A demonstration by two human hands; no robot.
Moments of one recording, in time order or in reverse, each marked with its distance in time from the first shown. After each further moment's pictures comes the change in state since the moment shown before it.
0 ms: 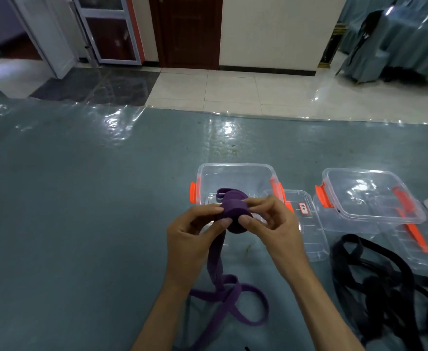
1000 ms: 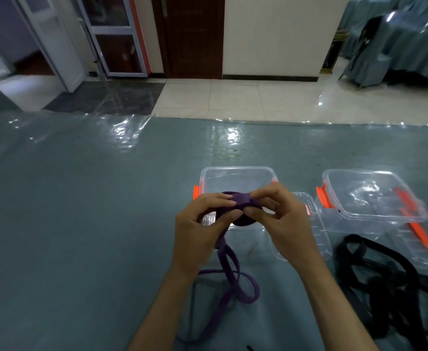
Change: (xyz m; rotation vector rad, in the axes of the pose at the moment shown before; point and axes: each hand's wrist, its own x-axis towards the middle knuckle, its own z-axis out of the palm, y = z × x) left_hand 0.007 0.023 0.012 0.160 -0.094 0.159; right_hand 0.005 -0.017 -0.012 -0.173 -0.073 -0.198
